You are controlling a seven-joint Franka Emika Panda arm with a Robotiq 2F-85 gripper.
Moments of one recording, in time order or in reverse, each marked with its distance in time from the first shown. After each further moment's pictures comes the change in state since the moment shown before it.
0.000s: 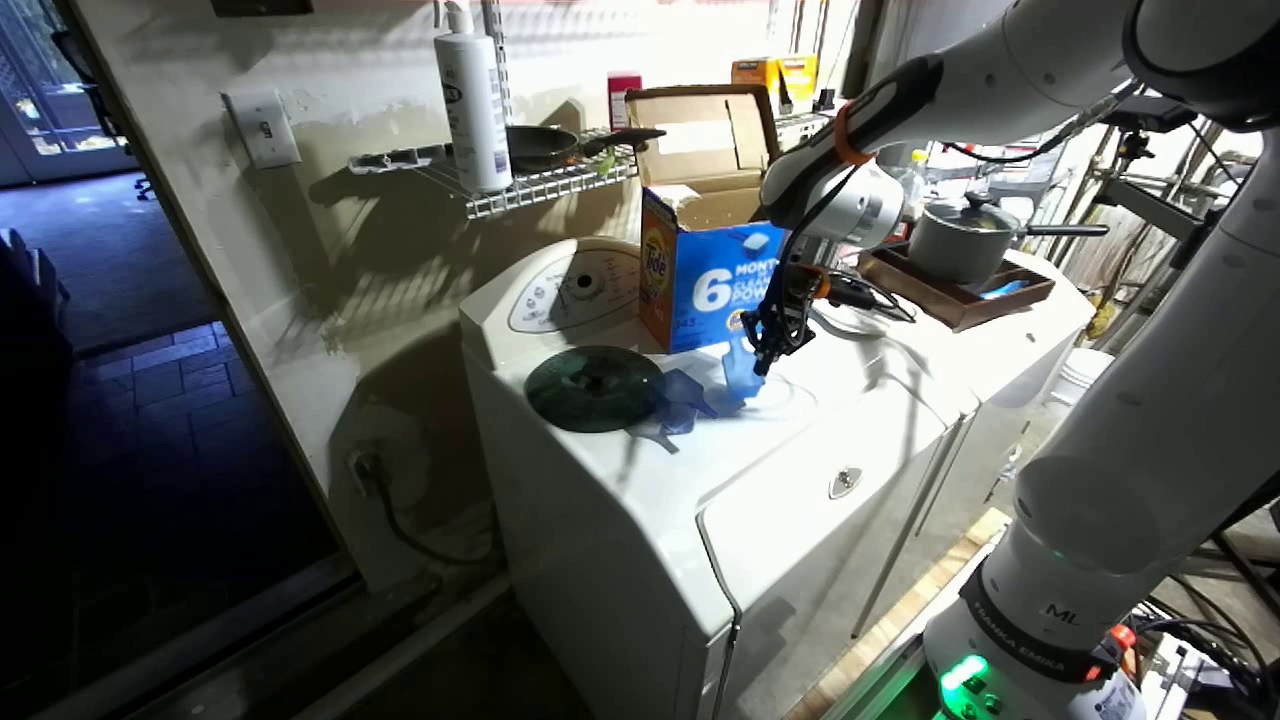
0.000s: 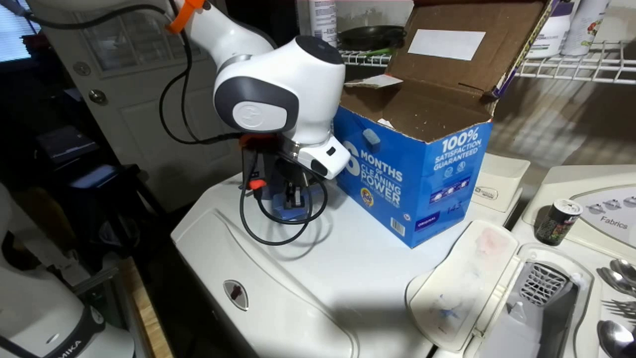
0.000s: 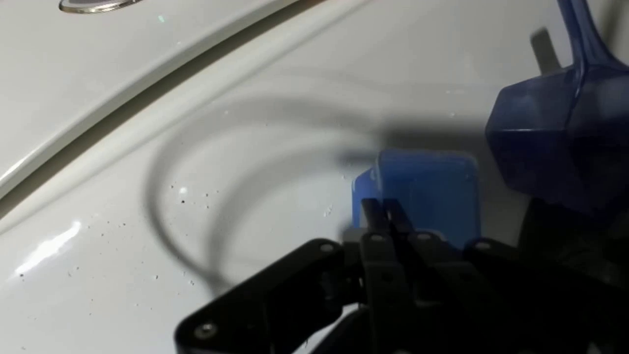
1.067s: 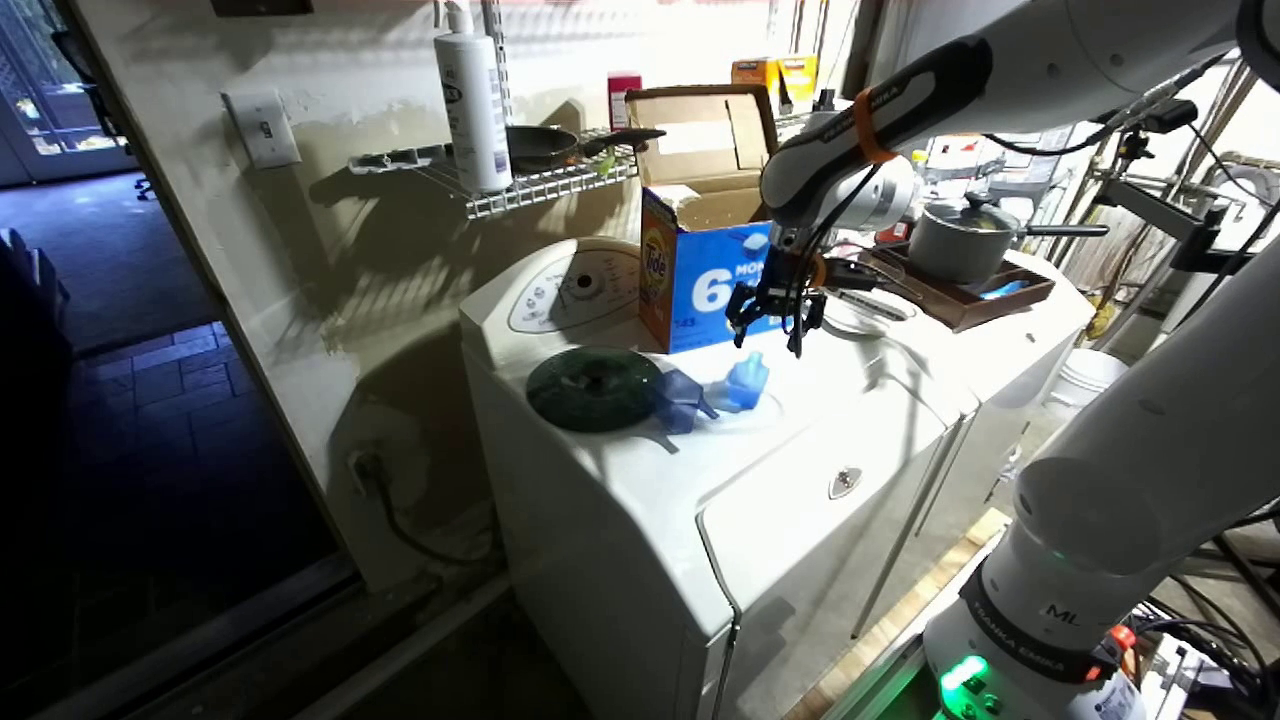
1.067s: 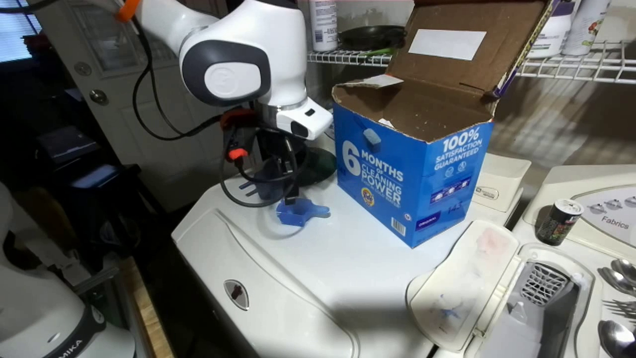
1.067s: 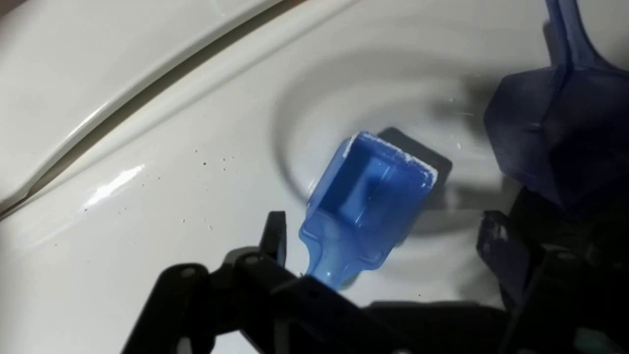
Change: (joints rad) arm 0.008 -0.155 0.083 -0.067 -0.222 0.075 0.209
